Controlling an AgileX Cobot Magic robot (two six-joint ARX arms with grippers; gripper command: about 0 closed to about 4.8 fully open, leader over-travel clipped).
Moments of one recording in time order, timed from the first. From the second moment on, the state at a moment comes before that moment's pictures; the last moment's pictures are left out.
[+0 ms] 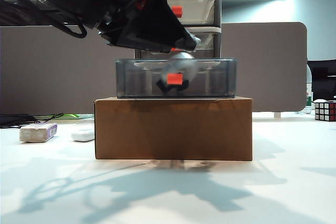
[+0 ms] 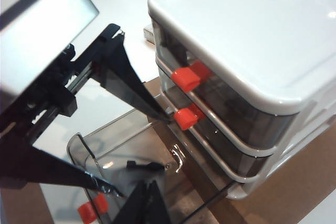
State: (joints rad) left arm -0.76 1.27 0.69 0.20 0.29 0.29; right arm 0.57 0.91 0.83 -0.35 -0.30 -0.13
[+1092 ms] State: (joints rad) left arm -0.84 1.18 0.69 -0.23 0.35 0.05; right arm 0.58 0.98 0.84 -0.05 -0.27 -0.13
